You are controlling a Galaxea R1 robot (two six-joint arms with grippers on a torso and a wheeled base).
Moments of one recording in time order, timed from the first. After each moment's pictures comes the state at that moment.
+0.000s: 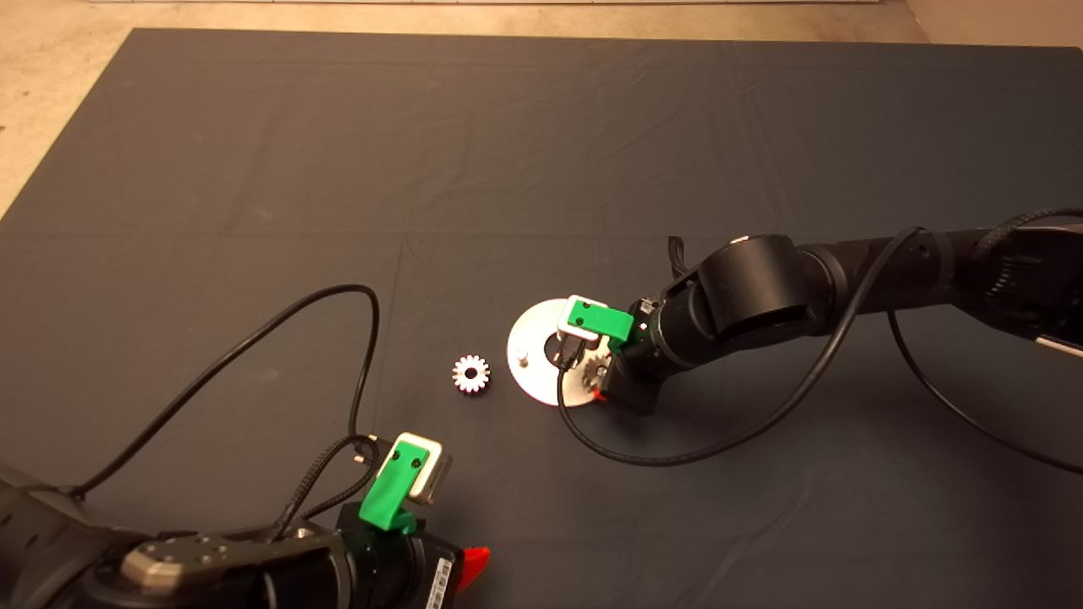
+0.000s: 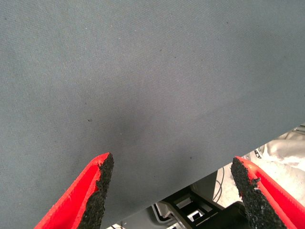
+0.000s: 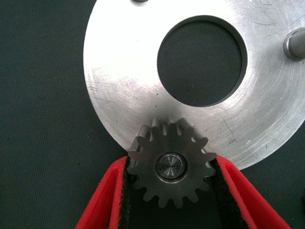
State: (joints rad) left arm 0.13 2.31 -0.30 1.10 1.53 -1.55; right arm 0.19 2.67 -0.95 -0.60 -1.36 0.60
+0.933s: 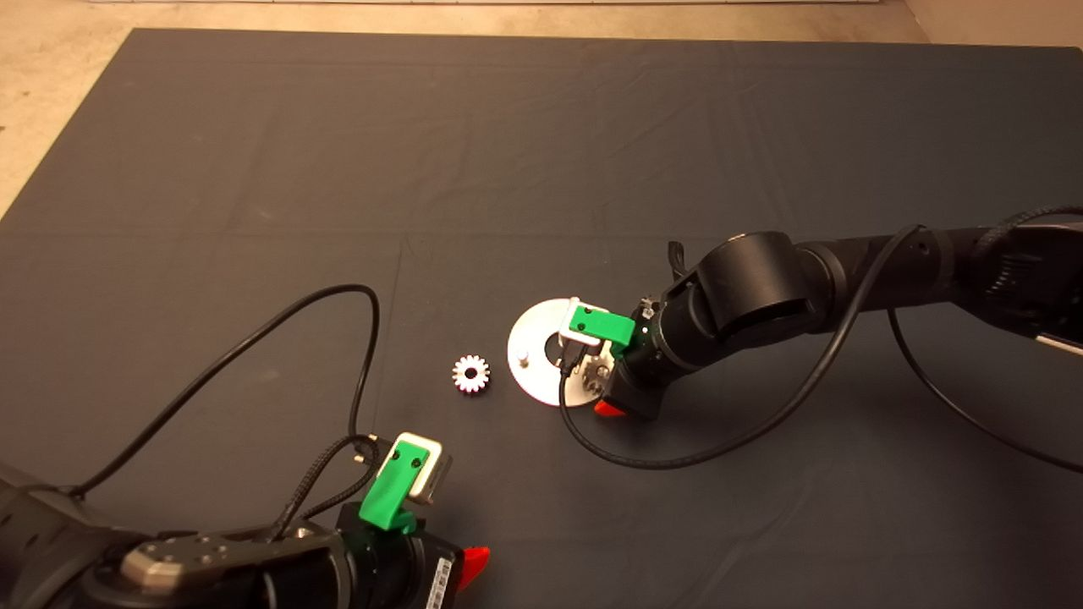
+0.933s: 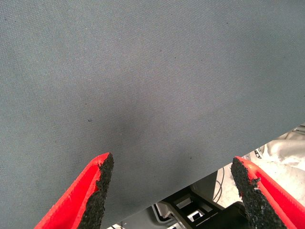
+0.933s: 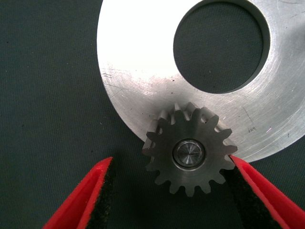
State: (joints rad) left arm 0.13 2.31 -0.30 1.10 1.53 -1.55; right arm 0.19 2.67 -0.96 -0.53 -1.37 0.60
